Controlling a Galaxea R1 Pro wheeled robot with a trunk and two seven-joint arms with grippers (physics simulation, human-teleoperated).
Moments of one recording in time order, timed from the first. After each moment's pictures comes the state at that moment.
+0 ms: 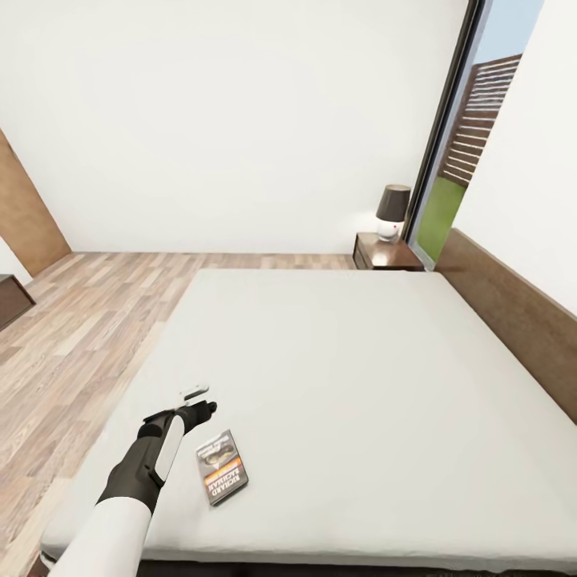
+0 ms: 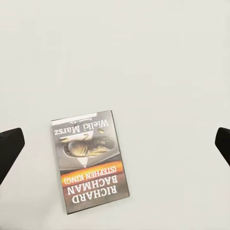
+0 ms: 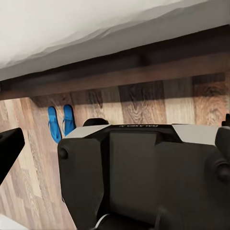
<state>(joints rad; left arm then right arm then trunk) -0.62 -0.08 0.22 -0.89 0.18 0.56 0.13 -0.40 -0.19 -0.18 -0.01 -0.09 0.03 0.73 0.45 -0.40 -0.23</state>
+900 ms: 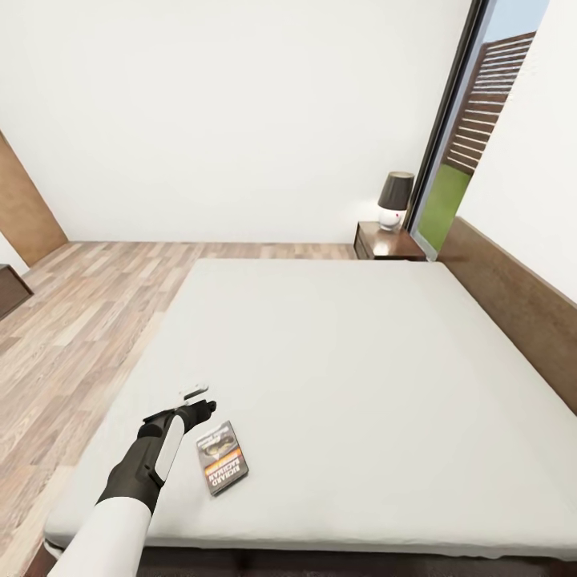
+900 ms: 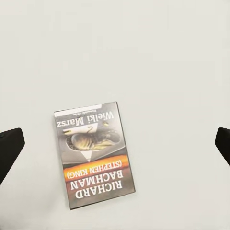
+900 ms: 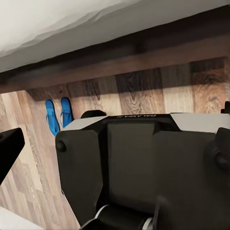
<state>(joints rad) -0.62 -0.08 0.22 -0.89 0.18 0.55 0.13 -0.40 -0.19 -0.18 -0.01 -0.09 0.03 0.73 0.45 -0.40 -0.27</state>
